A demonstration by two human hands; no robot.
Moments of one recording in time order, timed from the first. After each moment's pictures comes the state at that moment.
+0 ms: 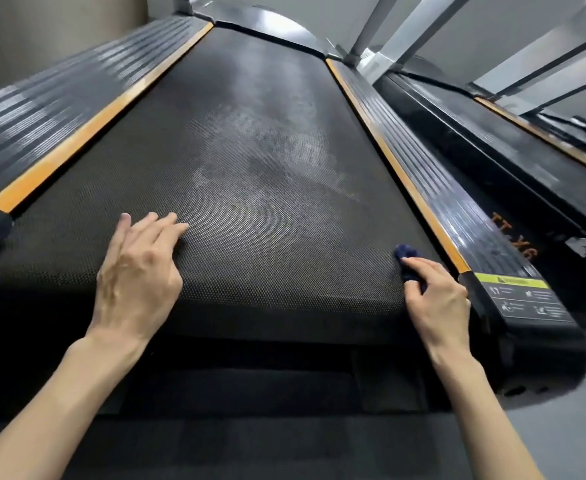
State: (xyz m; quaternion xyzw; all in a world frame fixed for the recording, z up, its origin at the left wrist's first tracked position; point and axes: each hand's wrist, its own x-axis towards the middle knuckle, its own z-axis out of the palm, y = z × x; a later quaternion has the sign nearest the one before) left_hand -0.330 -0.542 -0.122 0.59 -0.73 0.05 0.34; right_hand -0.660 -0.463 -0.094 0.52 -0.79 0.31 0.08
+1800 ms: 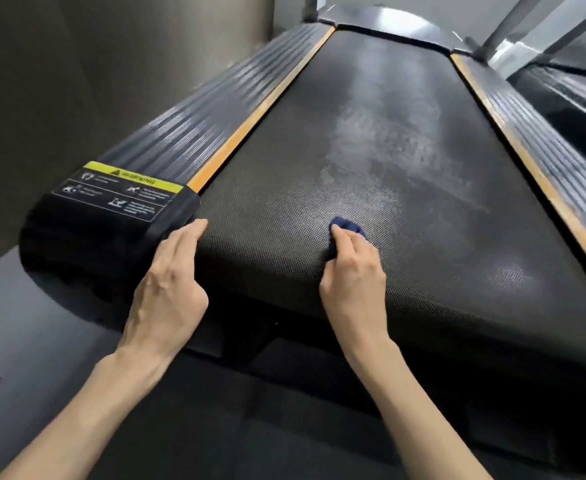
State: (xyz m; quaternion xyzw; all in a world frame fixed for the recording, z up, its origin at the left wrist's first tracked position) left_hand -0.228 -0.467 -0.113 0.67 -0.63 -0.01 0.38; right_hand -0.422 -0.502 -0.111 0.68 -0.64 0.37 0.06
